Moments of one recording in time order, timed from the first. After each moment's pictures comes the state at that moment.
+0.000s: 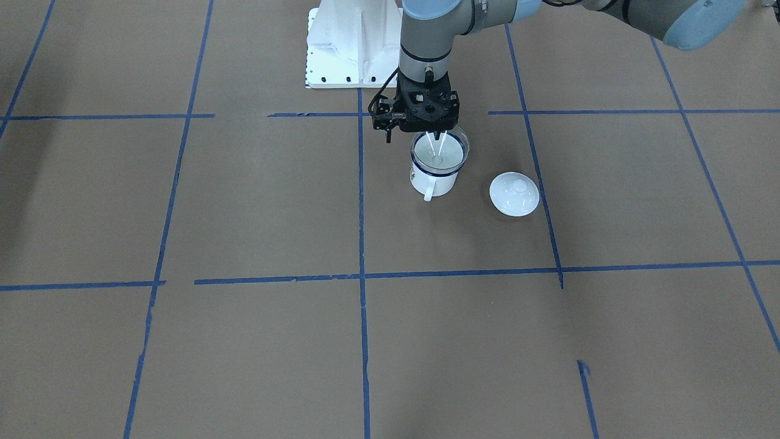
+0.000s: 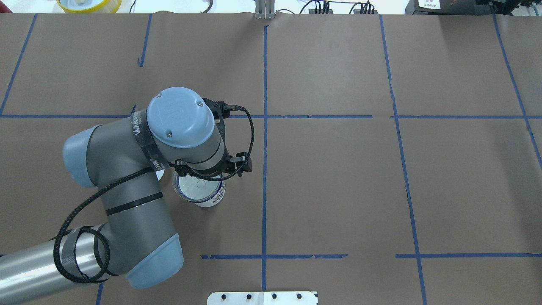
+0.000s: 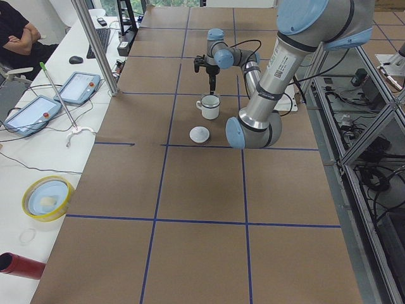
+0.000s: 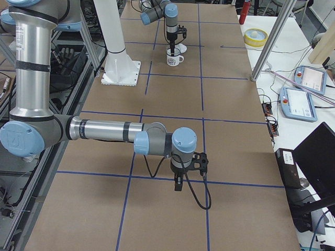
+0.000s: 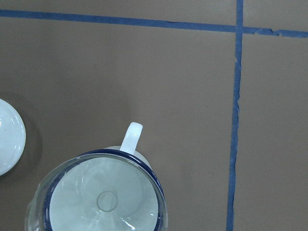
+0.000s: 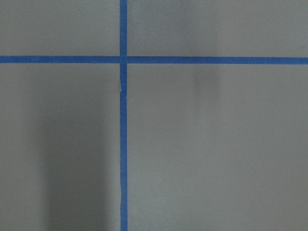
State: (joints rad) left arm -0.47 -2.25 -1.86 -1.35 -1.83 -1.29; right arm 1.57 -1.68 1.66 -1.57 2.29 0.01
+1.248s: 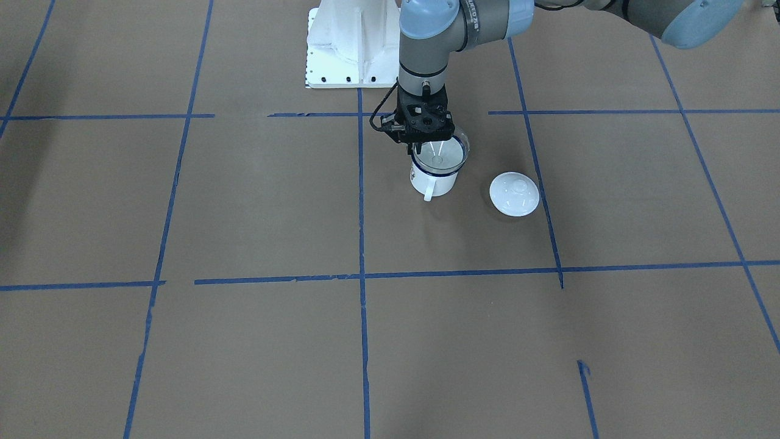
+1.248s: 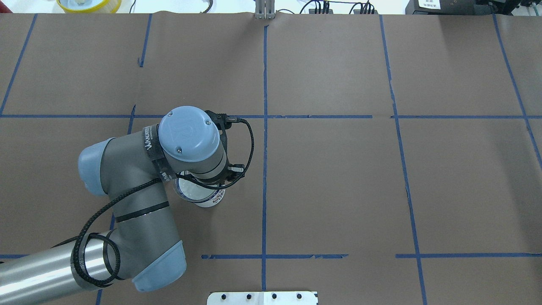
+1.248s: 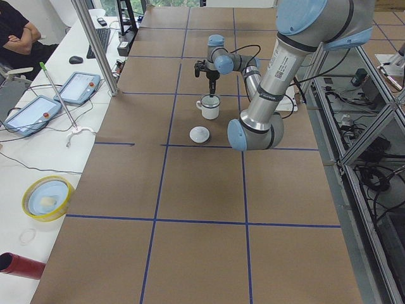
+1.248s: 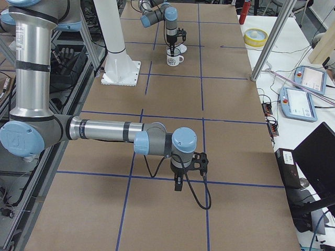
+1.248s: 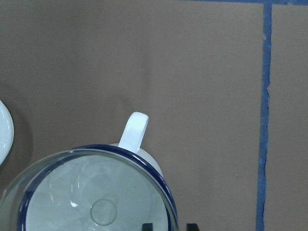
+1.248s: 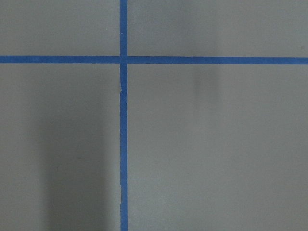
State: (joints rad) left arm -0.46 -2.23 -1.84 -1.41 -1.82 -1.29; right arm 1.57 -1.68 1.66 -1.57 2.29 0.01
